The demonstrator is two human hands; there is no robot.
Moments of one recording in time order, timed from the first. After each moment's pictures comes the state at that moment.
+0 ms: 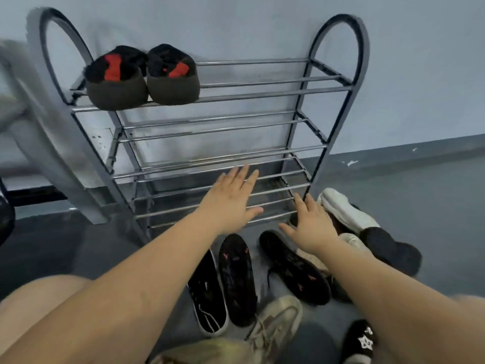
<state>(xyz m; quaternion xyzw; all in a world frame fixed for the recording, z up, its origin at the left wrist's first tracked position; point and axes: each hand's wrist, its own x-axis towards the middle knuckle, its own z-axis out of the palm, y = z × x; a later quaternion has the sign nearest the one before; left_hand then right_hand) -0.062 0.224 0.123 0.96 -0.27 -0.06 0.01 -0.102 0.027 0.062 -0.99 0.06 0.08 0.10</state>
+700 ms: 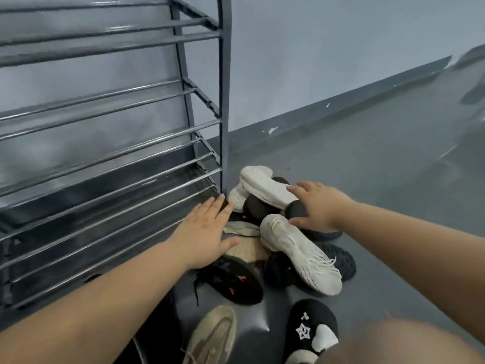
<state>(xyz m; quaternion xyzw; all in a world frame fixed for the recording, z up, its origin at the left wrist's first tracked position) -0.041 0.056 0.025 0.90 -0.40 -0.19 0.01 -0.109 -0.185 0.057 -0.97 0.08 0.22 -0.03</state>
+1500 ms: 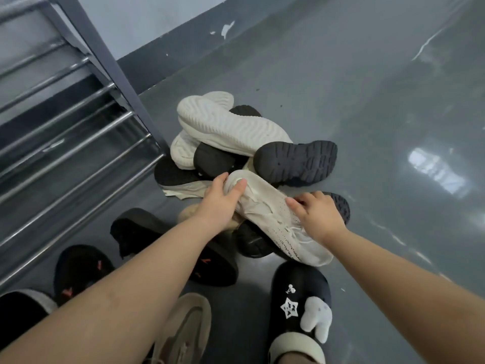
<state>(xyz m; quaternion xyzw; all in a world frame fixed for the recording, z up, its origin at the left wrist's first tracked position) -0.031 -0.086 -0.133 0.81 -0.07 -0.40 0.42 -0.170 -0.246 -0.155 -0.87 0.38 0.17 0.26</state>
